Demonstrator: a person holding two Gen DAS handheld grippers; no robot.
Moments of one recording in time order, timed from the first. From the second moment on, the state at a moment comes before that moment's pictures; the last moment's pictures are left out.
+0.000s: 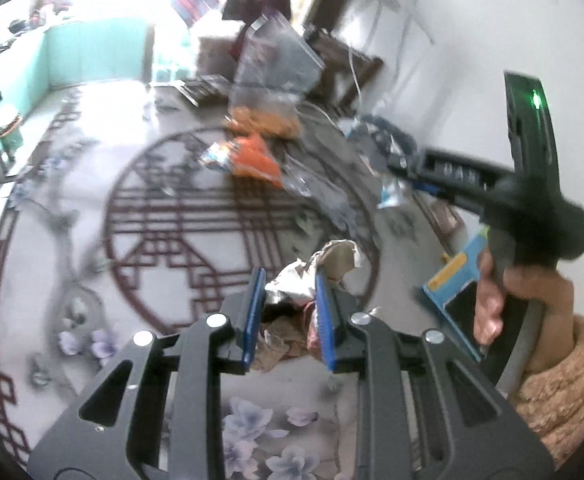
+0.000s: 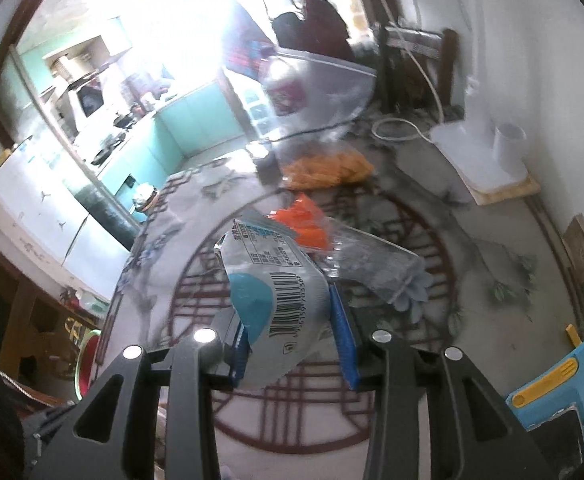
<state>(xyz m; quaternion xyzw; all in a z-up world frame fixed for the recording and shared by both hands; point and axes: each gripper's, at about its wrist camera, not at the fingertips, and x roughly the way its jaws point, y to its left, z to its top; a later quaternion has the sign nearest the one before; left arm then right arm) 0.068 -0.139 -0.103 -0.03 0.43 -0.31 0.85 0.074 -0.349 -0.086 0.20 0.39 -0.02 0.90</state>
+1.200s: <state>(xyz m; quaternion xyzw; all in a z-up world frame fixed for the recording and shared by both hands) 0.098 0.070 -0.086 -0.04 0.41 -0.23 0.88 0.104 -0.145 -0.074 0.11 0.40 -0.01 0.91</state>
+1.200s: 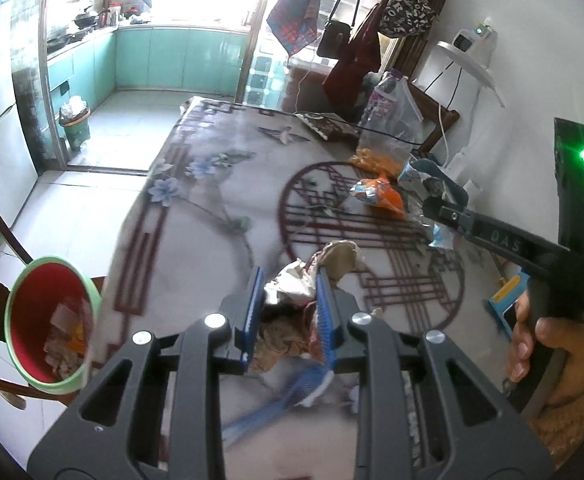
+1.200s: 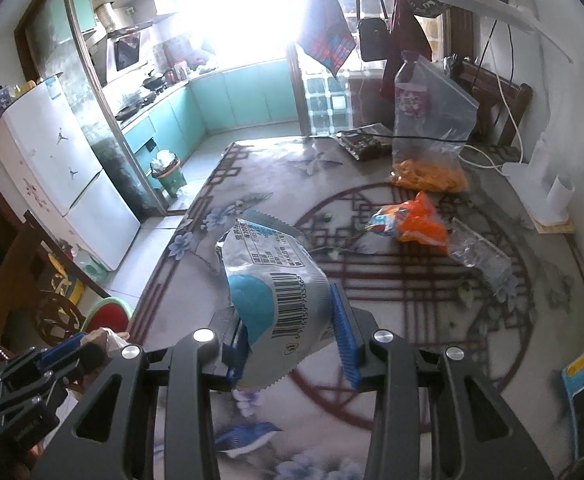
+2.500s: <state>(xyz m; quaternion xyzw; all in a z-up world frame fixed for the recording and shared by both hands) 0.138 0.244 -0.101 -0.10 0.42 -0.15 0.89 0.152 0.048 -0.082 0.05 0.43 0.08 0.90</state>
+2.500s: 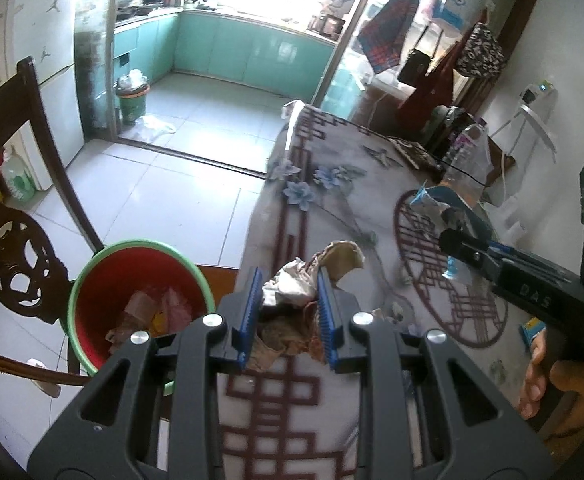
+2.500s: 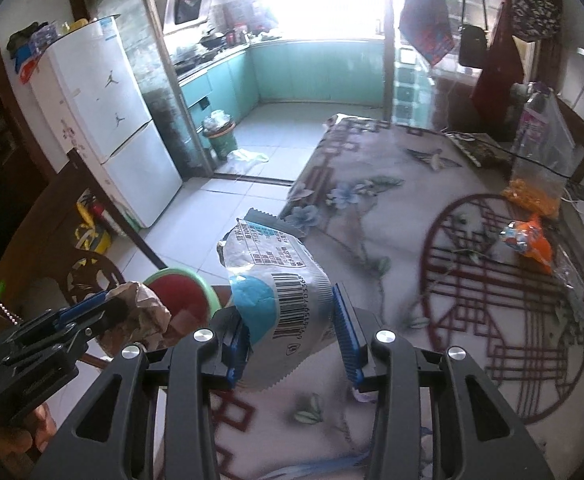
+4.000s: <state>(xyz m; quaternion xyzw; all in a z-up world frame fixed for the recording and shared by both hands) 0.183 0.354 -0.157 -0.13 0.48 -0.02 0.87 0.191 0.175 -0.110 0.00 0.48 0.20 0.86</state>
